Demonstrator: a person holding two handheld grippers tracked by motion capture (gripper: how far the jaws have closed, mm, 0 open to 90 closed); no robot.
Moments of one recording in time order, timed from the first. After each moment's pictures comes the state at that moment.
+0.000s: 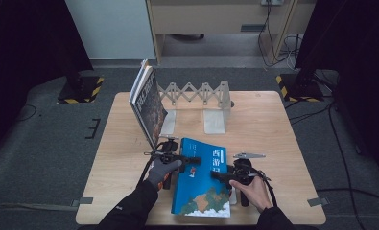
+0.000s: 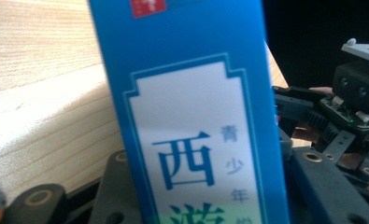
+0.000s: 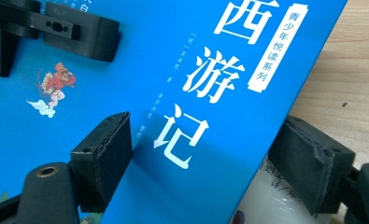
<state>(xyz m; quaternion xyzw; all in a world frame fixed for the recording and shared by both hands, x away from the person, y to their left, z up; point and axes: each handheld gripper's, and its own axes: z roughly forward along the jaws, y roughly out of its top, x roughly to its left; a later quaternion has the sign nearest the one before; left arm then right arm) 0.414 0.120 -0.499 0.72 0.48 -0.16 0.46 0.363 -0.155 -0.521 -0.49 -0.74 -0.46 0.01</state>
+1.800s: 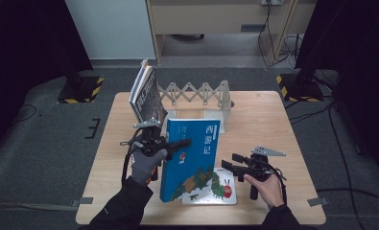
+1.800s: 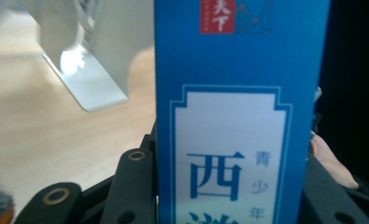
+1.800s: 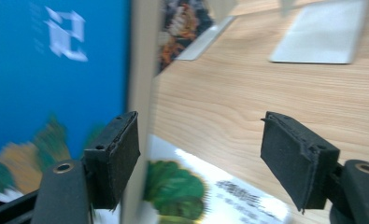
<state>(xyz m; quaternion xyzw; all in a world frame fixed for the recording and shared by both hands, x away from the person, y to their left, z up) 0.377 0.154 -0.373 0.72 0.42 -0.01 0.56 0.363 -0.195 -0.492 -0.45 -0.70 -0.55 -0.04</state>
